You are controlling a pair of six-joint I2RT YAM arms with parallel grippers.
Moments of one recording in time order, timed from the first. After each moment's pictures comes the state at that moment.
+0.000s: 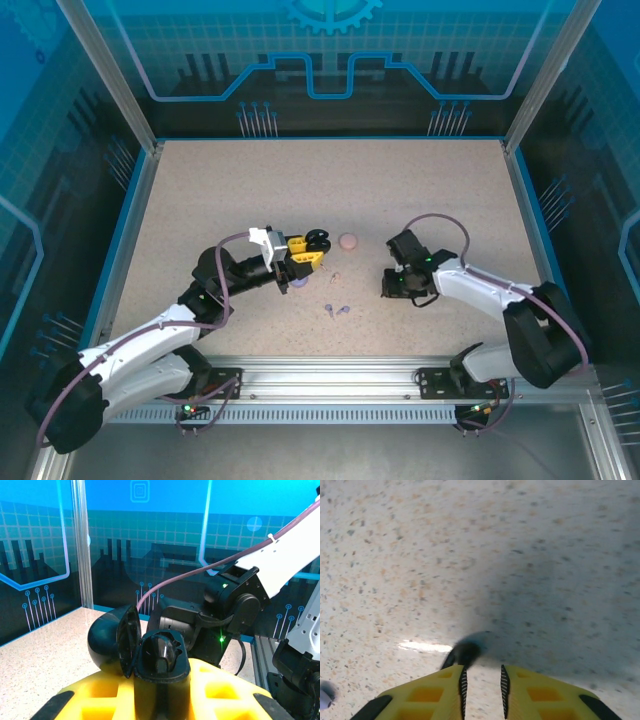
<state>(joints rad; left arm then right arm) -0.64 0.95 0.44 0.65 0.51 -0.12 0.49 1.34 0.67 -0.56 -0.04 0.52</state>
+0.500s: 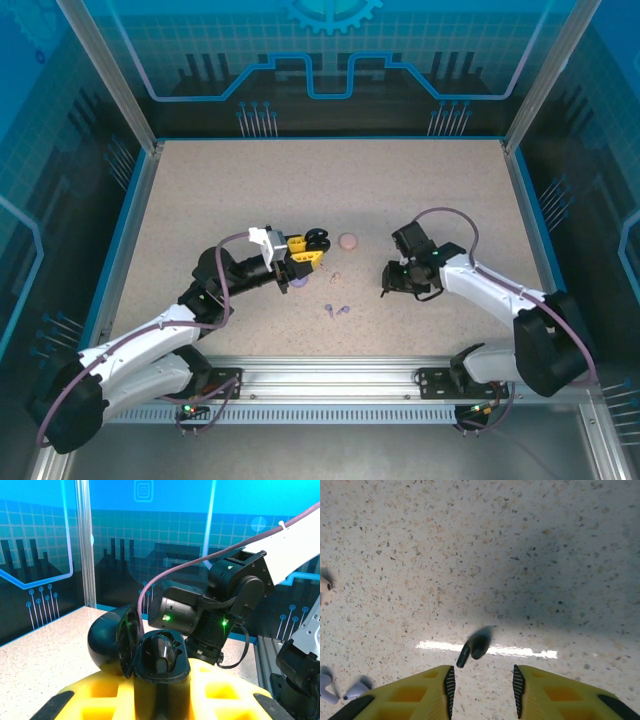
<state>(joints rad) -0.64 0.95 0.44 0.65 0.50 -0.12 0.49 1.34 0.76 -0.66 -0.06 0.60</state>
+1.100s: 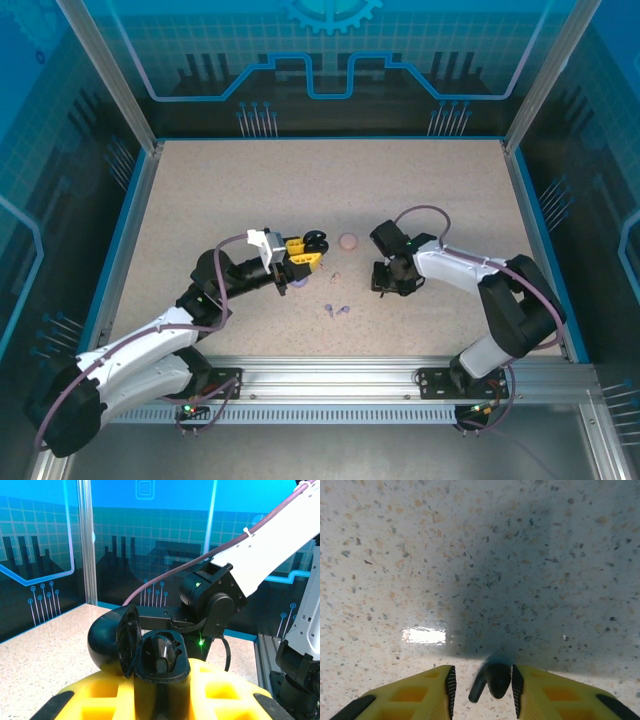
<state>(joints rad) -0.64 0.92 0.42 0.63 0.49 -0.12 0.56 1.57 0.86 -0.67 -0.03 0.67</state>
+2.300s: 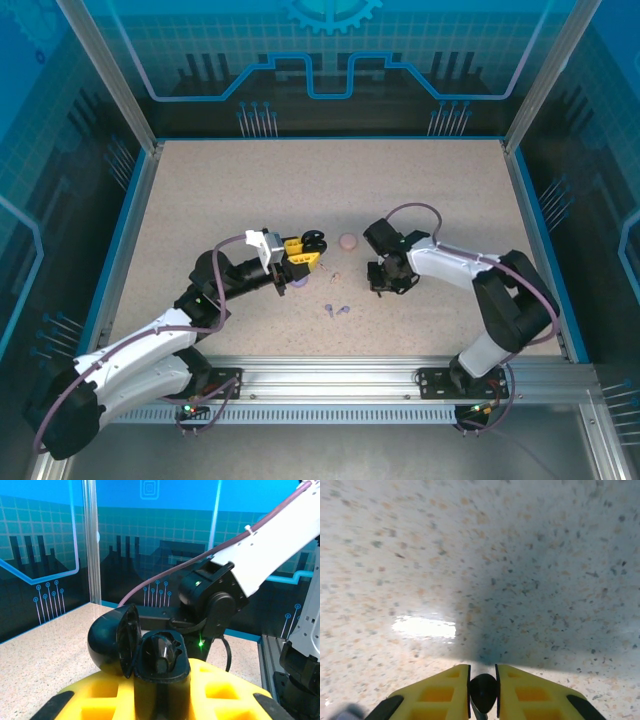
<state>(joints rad) -0.64 0.90 0.42 0.61 0.47 -0.11 0.58 1.57 0.89 -0.67 -0.04 0.58</state>
